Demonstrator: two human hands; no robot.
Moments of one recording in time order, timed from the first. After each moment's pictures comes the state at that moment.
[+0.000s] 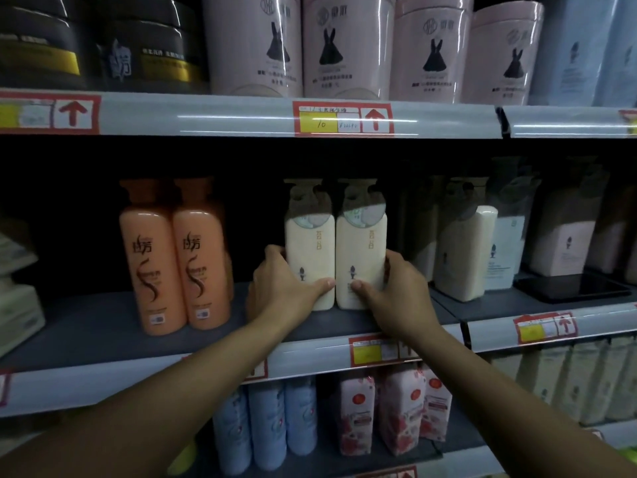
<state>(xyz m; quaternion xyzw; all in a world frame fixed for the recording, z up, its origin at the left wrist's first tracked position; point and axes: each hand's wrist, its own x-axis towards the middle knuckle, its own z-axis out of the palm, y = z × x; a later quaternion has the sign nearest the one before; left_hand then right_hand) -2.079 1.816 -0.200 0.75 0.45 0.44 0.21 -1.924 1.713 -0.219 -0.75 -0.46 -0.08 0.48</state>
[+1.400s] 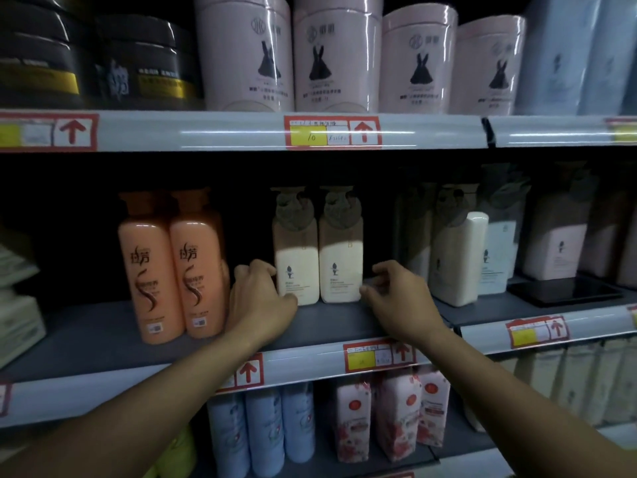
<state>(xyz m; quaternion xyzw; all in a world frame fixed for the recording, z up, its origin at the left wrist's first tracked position) -2.102 1.829 -0.201 0.79 0.45 0.38 0.16 -1.911 1.701 -0.211 -0.76 -0.48 -0.08 0.43</state>
